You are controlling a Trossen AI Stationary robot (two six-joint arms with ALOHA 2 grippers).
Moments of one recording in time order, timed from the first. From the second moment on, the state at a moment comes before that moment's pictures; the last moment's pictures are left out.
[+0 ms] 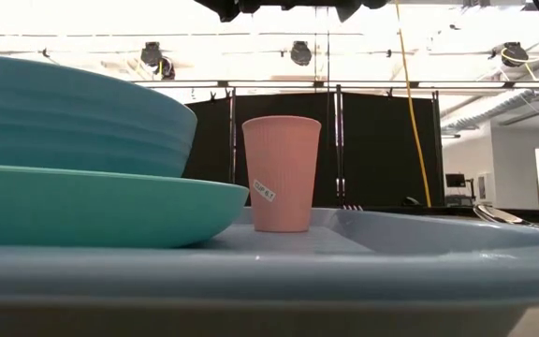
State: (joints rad) left arm -1.11 1.78 1.14 -1.57 -0.55 -2.39; right arm 0.09 1.84 1.32 0.36 -0.27 -0.33
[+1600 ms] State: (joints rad) left arm -1.06 1.91 1.07 -1.57 -0.69 -2.30; right arm 0.09 1.84 1.32 0.27 -0.29 -0.16
